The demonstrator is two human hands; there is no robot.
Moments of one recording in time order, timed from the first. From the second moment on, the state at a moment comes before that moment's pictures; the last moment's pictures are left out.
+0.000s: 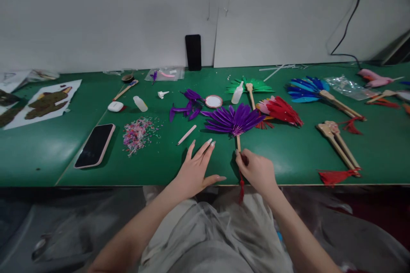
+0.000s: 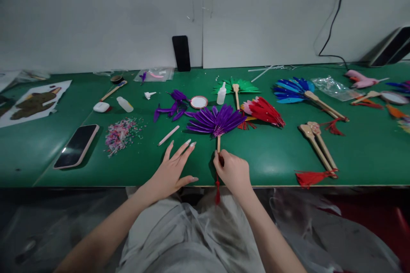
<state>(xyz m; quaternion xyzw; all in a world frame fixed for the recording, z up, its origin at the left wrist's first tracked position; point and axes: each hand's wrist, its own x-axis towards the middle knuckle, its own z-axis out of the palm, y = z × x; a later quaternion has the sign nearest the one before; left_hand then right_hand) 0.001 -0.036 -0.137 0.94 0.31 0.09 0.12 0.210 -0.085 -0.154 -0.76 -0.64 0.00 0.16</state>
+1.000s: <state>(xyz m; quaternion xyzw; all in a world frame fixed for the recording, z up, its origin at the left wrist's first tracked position) -0.024 -0.041 -0.057 0.57 0.27 0.32 0.70 0.170 -0.074 -0.085 -0.62 -0.63 0.20 0.43</state>
